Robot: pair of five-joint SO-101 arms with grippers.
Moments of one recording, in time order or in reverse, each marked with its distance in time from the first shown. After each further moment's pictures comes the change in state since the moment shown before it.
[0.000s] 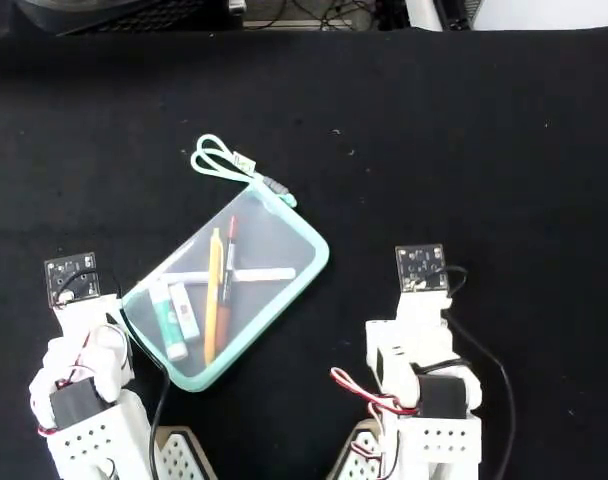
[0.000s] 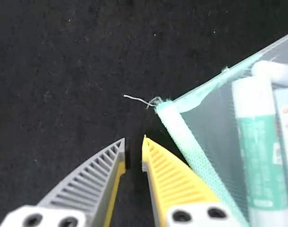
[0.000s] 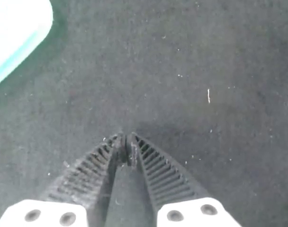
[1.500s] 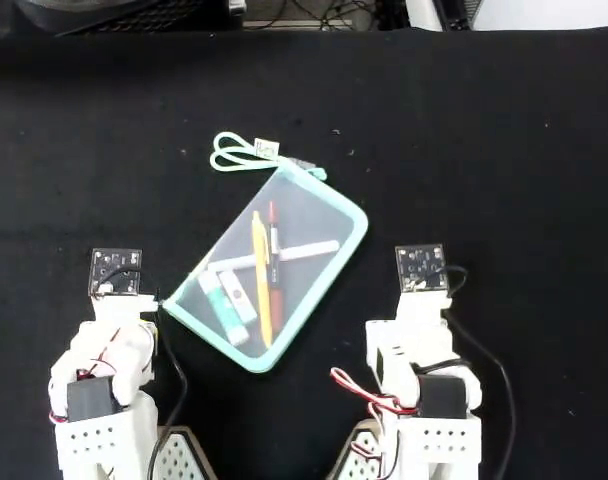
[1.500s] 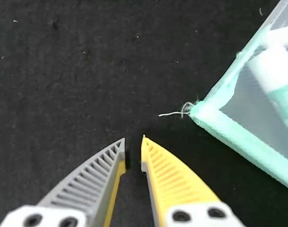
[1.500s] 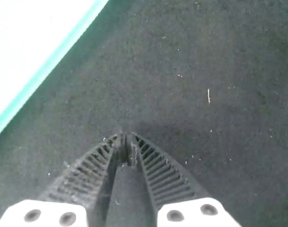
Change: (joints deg) left arm 14.2 -0.4 0.0 0.2 0.0; right arm 0.0 0.0 0.0 0.0 0.0
